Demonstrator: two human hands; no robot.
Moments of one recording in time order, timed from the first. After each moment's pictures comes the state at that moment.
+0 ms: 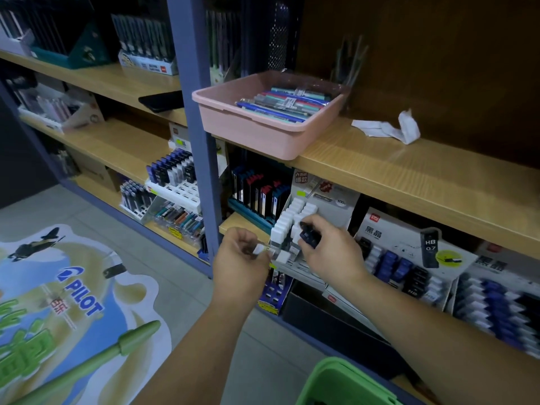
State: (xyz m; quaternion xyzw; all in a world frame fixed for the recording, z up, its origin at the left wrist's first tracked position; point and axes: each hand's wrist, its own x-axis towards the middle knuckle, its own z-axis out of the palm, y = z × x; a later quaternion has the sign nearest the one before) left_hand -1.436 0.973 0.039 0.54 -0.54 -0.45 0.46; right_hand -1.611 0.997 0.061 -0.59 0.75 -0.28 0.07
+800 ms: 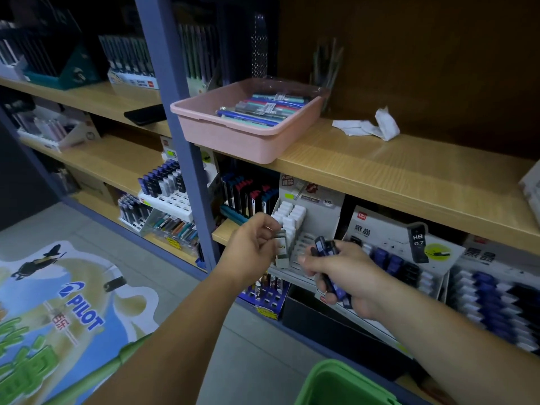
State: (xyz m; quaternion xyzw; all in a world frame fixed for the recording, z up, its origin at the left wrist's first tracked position) left_hand -1.457 0.941 0.052 0.41 -0.71 -0.45 0.34; right_hand -1.626 1.039 0.082 -0.30 0.68 -0.43 0.51
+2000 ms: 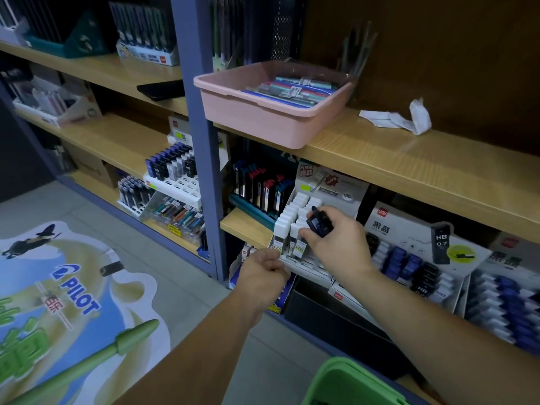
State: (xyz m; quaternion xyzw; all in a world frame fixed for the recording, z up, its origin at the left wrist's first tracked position) left_hand -1.457 0.964 -0.002 0.53 -0.48 -0.63 0.30; right_hand -1.605 0.992 0.060 -0.51 0.74 -0.41 0.14
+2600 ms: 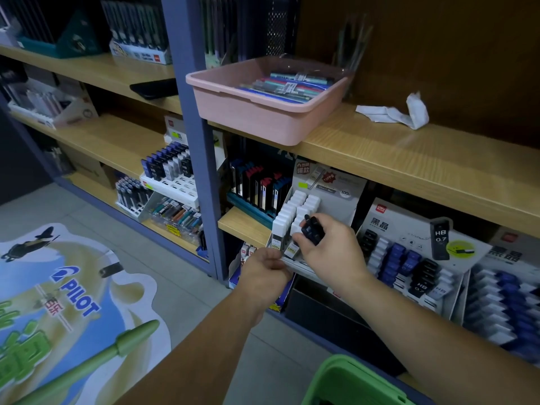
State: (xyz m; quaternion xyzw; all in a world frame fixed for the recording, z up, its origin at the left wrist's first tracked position) left_hand -1.462 0.966 0.001 0.53 -0.51 -0.62 0.28; right_hand -1.600 0.996 0.046 -0.54 0.74 -0.39 0.12
